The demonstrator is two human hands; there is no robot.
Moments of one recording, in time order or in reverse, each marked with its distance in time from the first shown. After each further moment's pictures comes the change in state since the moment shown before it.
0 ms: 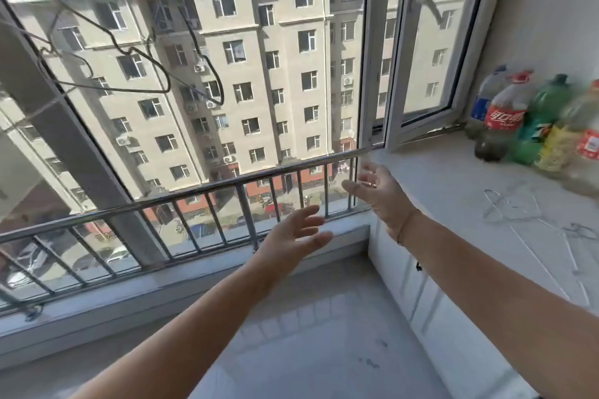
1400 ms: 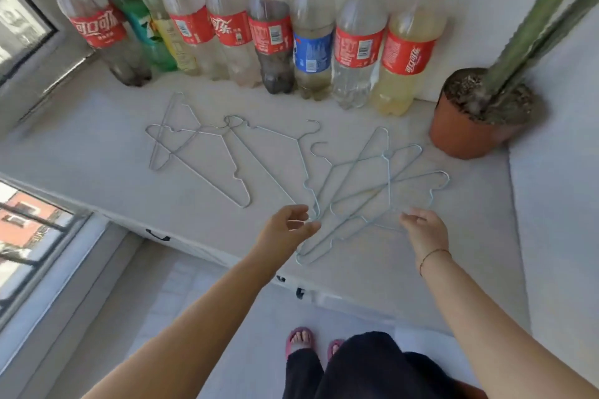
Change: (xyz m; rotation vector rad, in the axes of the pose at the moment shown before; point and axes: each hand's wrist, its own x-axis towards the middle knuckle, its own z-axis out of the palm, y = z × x) left_hand 0.080 -0.070 0.568 0.216 -0.828 -0.225; right_hand -0.351 0.231 -0.498 0.015 1.479 0.679
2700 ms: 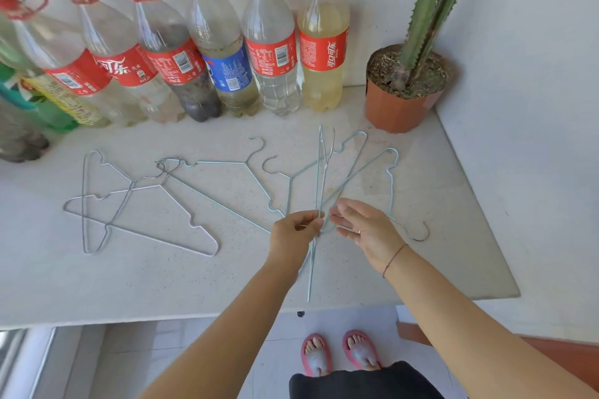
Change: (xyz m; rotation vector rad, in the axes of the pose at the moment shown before) left_hand 0.051 0.023 0.044 -0.028 -0.147 -0.001; right_hand -0.055 -0.034 0.034 0.442 -0.293 0.124
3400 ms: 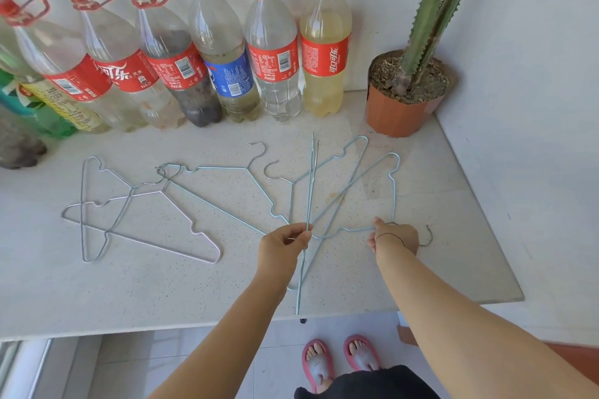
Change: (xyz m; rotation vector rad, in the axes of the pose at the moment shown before) left_hand -0.004 -0.008 -0.026 0.031 0.026 -0.015; right_hand 0.069 0.045 -0.037 -0.289 0.819 0.364
